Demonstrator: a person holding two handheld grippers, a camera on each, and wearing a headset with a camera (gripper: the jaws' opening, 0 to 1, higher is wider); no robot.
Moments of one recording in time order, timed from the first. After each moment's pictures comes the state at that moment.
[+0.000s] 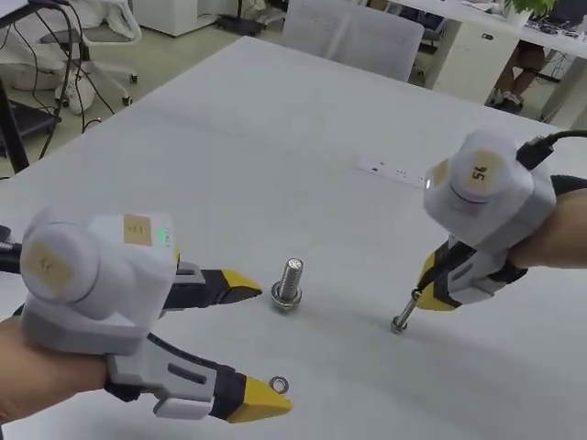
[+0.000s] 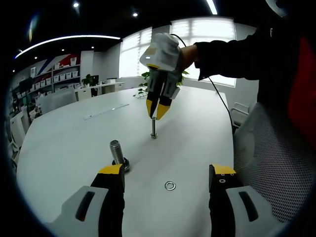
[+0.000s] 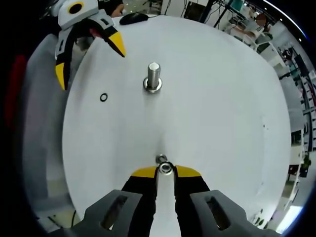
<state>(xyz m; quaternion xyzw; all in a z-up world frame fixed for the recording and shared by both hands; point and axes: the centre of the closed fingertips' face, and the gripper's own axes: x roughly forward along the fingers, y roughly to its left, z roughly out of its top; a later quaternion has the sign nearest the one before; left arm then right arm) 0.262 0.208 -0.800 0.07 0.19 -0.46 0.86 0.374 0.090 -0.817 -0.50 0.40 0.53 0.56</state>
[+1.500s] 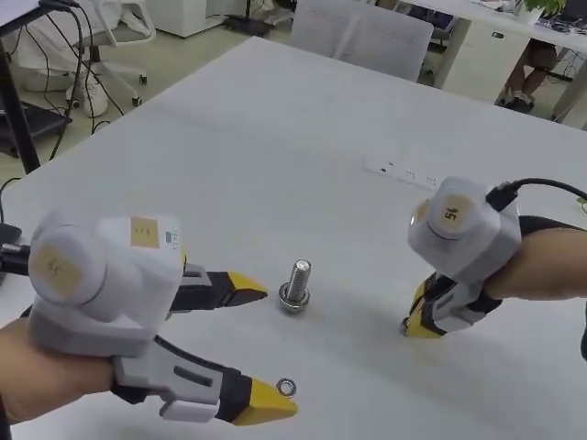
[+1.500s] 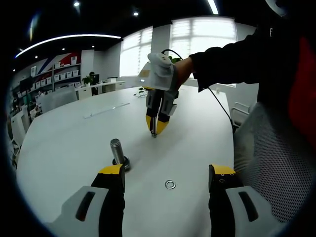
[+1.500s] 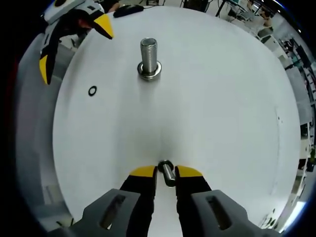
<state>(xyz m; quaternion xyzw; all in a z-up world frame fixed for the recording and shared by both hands) 0.262 0.207 -0.803 0.07 0.19 -0.46 0.86 0.380 0.085 -0.865 -0.48 0.43 0.53 0.56</state>
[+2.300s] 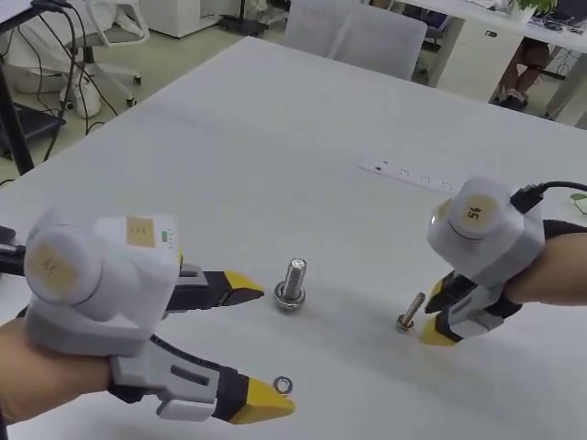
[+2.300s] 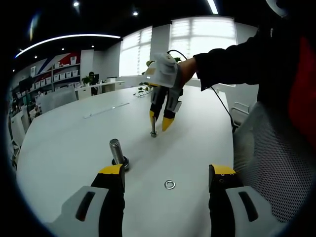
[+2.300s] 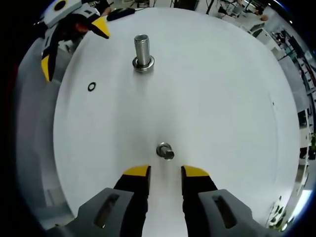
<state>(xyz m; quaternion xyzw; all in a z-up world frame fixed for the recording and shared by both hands) 0.259 0.208 -0.803 0.07 0.19 -0.46 0.86 0.373 0.064 -0.859 -0.46 0.44 0.51 0.58</state>
